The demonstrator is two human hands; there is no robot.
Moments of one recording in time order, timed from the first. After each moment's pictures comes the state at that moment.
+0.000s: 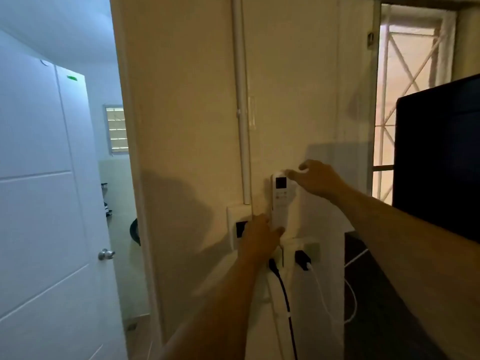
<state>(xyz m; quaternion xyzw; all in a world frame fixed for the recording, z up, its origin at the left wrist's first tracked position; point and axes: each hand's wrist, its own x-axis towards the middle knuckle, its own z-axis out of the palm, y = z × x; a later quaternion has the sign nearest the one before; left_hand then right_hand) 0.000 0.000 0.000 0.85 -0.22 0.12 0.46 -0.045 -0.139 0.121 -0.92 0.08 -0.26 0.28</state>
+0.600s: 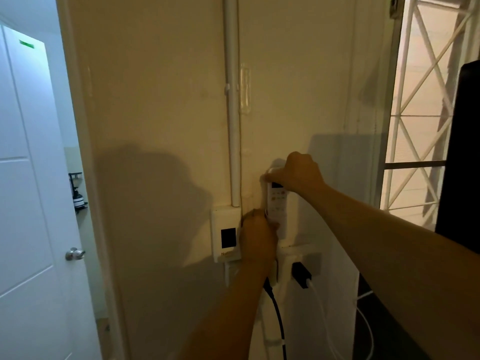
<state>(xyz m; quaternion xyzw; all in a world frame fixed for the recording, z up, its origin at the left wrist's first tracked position) 0.085 -0.054 -0.021 0.84 -0.17 0.25 0.46 0.059 -0.141 0.115 -0.91 0.13 -0.31 0.24</state>
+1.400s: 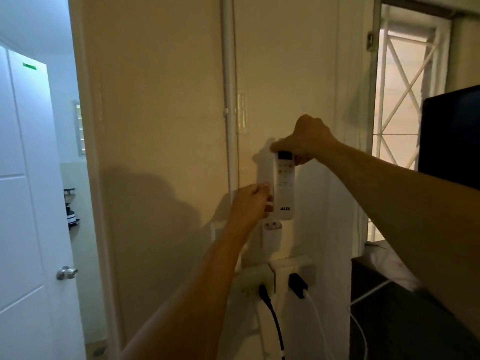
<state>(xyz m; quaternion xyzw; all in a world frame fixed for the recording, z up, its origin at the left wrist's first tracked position) 0.054 -0.018 0.079 0.70 -0.26 0.06 0.66 0.002 -0.136 0.212 -0.91 0.11 -0.33 0.23</state>
